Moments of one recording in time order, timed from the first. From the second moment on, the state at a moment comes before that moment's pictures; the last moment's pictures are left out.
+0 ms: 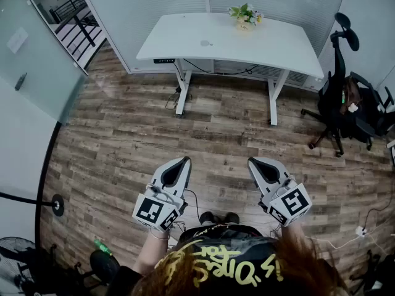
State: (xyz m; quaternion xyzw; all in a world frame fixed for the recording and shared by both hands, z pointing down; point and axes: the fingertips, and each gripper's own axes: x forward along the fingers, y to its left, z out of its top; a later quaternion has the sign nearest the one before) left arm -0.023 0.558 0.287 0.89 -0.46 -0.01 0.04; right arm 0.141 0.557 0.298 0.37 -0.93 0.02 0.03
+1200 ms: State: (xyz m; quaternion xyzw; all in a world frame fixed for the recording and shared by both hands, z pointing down) left arm -0.031 0.562 0.287 0.88 -0.47 -0.02 0.05; right arm 0.172 0.545 0.289 0.46 -0.89 0.02 -0.03
